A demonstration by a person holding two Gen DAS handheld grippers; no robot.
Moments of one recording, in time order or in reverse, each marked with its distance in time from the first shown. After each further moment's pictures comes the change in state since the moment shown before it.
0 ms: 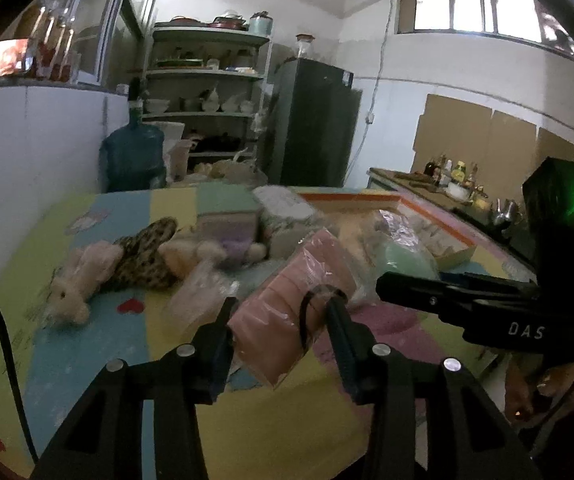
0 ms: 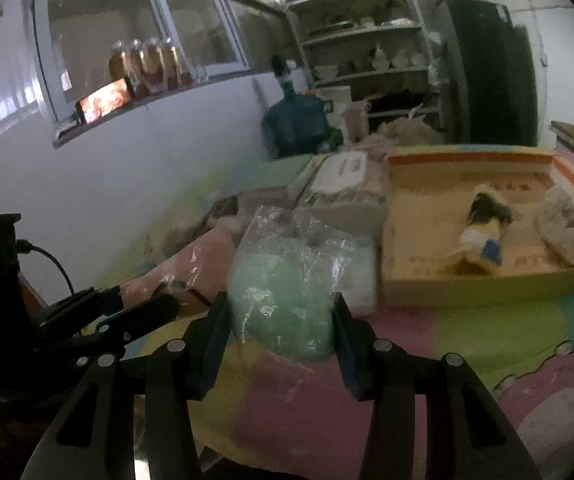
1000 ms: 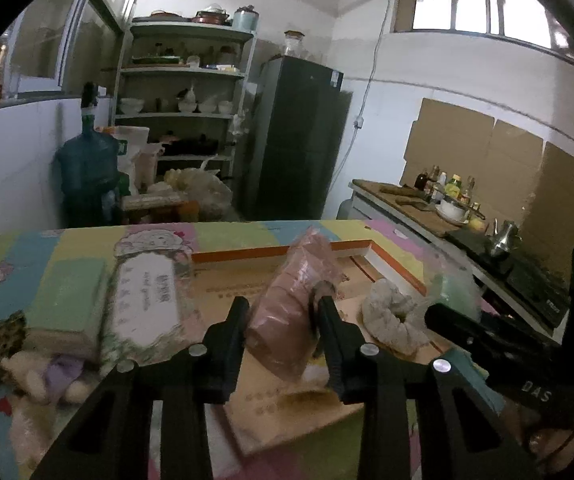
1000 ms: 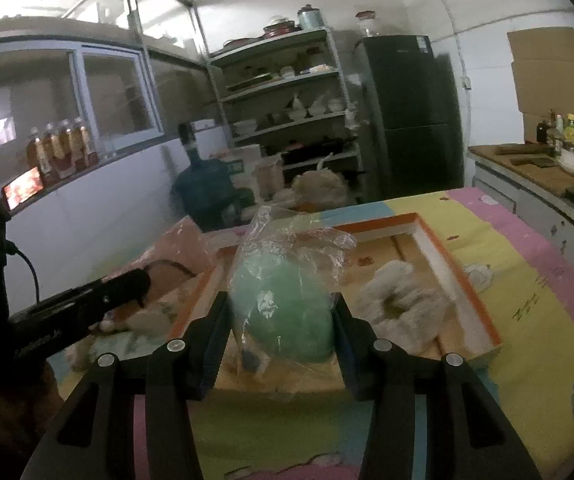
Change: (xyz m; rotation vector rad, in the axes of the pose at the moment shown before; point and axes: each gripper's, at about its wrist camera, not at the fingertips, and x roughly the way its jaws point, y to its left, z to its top) left arm 0.142 -0.107 0.098 -0.032 0.016 -0.030; right arm -0.061 -0.167 0.054 0.081 -0.168 -0.224
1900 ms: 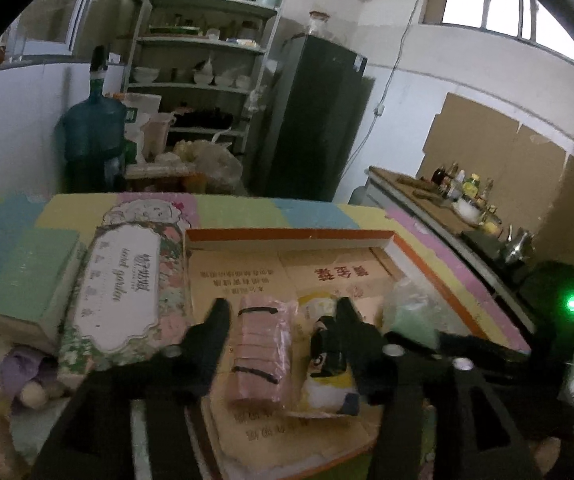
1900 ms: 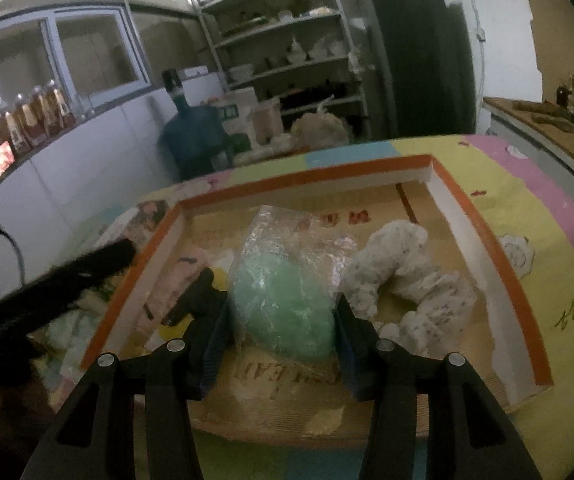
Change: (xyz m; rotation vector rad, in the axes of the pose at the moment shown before) left arm 0.035 0.008 -0.008 -0.091 0.055 0.019; right arm 0.090 -0.035 -0.009 0.013 0.235 0.016
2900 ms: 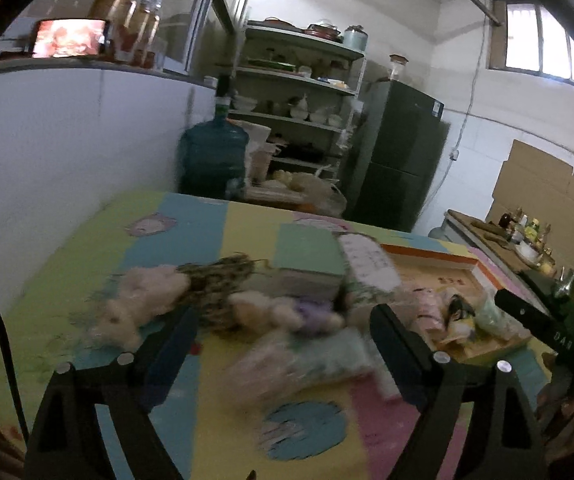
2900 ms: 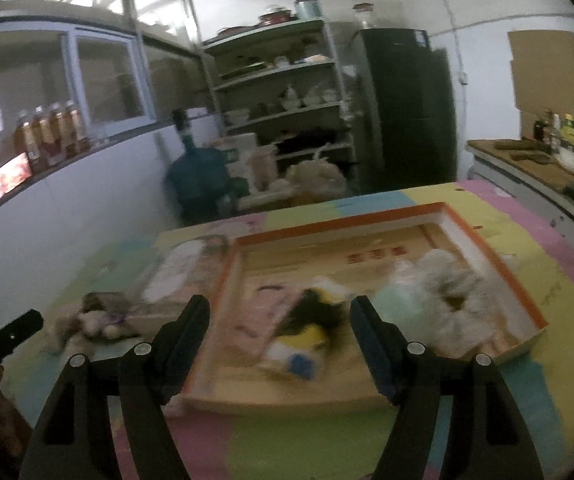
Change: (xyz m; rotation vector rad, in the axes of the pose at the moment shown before) left arm -0.165 0.141 -0.043 -0.102 -0.127 0.275; right arm -0.052 0.116 -0.017 -0.025 -0.193 -0.039
